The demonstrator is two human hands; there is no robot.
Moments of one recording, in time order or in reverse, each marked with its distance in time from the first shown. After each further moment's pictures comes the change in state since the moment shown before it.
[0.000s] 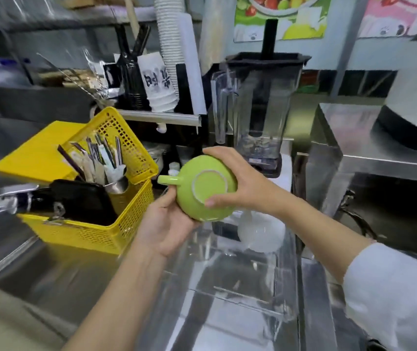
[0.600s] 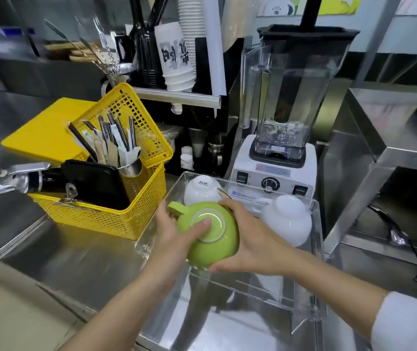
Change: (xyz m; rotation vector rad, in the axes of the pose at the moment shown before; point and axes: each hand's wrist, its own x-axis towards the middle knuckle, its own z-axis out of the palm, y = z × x) left_hand -0.043 -0.018 -0.050 0.731 0.331 0.214; right_hand -0.041 0.028 0.084 -0.119 -0.112 0.168
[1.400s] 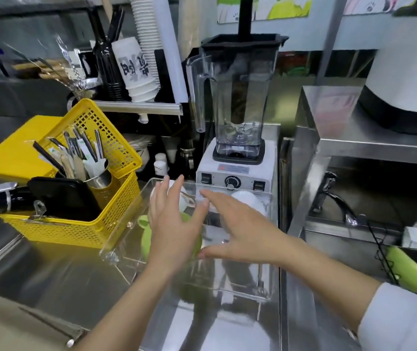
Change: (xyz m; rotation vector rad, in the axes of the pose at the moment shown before) left_hand -0.005 0.015 0.072 0.731 0.120 0.455; right_hand -0.038 0.004 -0.046 -0.183 0.083 -0.069
